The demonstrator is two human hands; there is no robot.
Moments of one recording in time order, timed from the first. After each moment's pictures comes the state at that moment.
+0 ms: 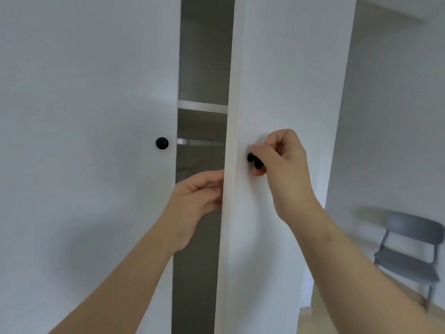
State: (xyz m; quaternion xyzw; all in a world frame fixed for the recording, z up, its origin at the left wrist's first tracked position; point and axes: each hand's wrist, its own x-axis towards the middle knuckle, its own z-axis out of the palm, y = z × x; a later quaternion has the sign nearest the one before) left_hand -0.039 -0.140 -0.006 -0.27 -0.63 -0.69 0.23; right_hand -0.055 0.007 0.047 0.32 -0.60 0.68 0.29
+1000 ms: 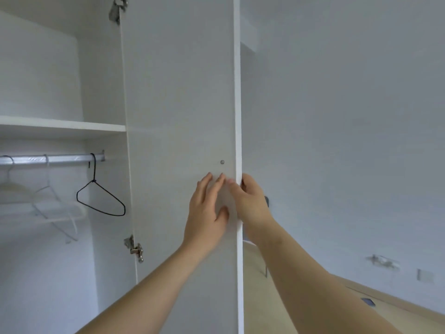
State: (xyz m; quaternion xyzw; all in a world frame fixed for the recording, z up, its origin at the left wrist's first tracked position) left_hand -0.044 0.222 -0.032 -0.37 -0.75 -0.47 0.30; right_hand 0.013 0.306 0.006 0.05 -0.67 0.67 0.33
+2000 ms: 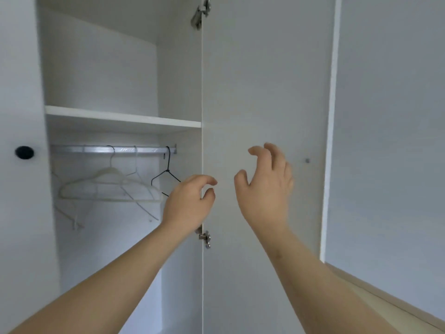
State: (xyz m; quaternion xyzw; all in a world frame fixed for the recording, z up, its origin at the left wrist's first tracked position) left_hand -0.056 0.058 0.000 -0.21 -0.82 -0.38 0.37; right_hand 0.000 0.179 0.020 0.02 -0.79 0.29 0.54
